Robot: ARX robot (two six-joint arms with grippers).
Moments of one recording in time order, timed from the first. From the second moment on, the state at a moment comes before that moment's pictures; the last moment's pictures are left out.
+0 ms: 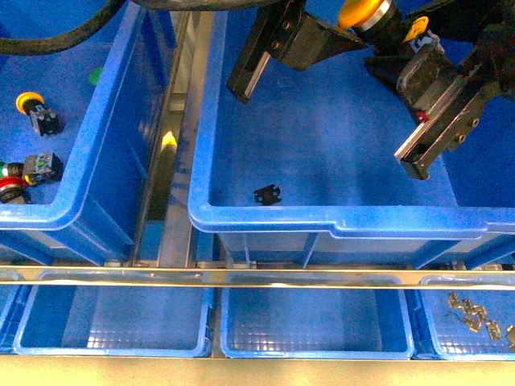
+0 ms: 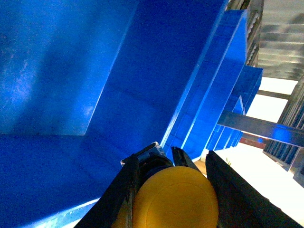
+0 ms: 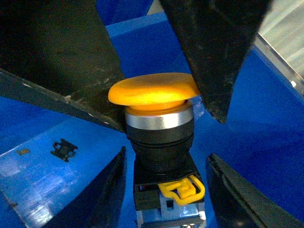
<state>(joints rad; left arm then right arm) -0.54 1.88 1.23 0.17 0.43 -1.27 0.22 1.55 0.59 0.65 -0.12 -0.65</state>
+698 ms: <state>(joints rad) -0.43 1.78 1.05 0.15 0.36 -1.18 0.19 1.55 0.56 0.60 -0.11 -0.63</state>
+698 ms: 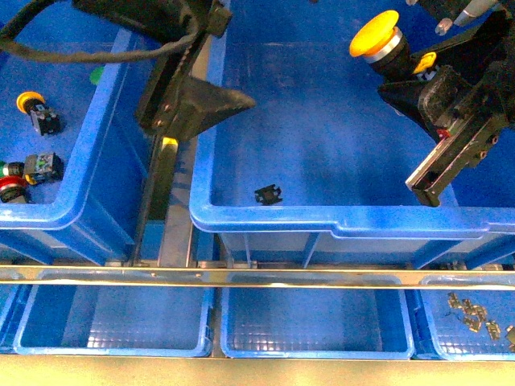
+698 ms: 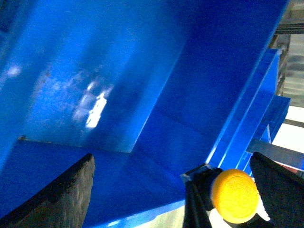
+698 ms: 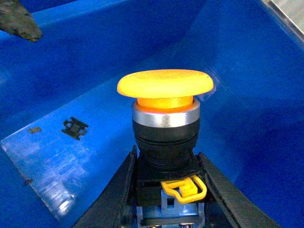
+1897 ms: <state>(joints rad) 0.05 1.01 0.06 0.92 0.02 -0.02 0.06 0.89 0.42 0.08 0.02 -0.33</state>
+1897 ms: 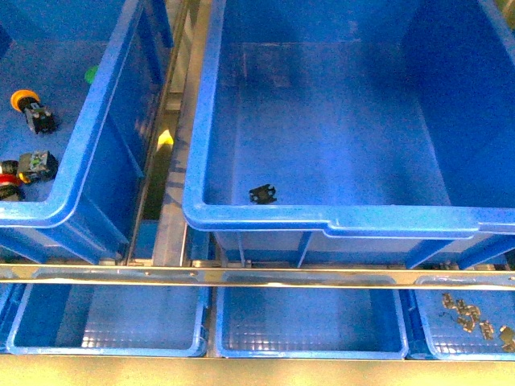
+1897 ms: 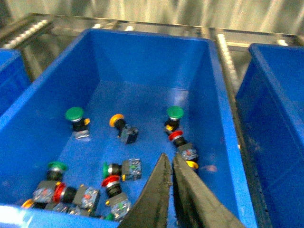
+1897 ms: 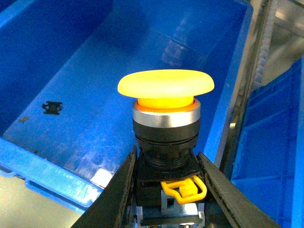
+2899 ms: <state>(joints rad) 0.00 0.32 0.02 0.32 0.00 -0.01 0.28 1.00 0.43 0.17 0.21 -0.23</state>
